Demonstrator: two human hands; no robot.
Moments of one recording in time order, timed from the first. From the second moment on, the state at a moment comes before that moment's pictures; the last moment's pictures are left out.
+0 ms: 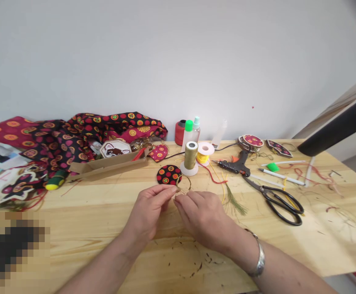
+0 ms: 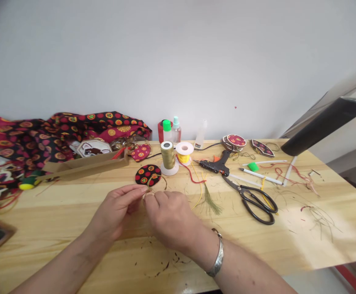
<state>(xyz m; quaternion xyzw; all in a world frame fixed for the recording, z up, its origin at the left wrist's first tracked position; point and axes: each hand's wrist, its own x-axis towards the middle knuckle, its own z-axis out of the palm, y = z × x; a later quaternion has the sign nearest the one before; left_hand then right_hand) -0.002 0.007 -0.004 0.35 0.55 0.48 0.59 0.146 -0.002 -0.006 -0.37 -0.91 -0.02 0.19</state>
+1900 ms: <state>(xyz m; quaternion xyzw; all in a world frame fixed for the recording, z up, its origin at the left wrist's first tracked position) 0.000 0.004 -0.002 0.43 0.53 0.47 0.56 0.146 0.023 0.000 -0.48 -0.55 0.53 0.43</state>
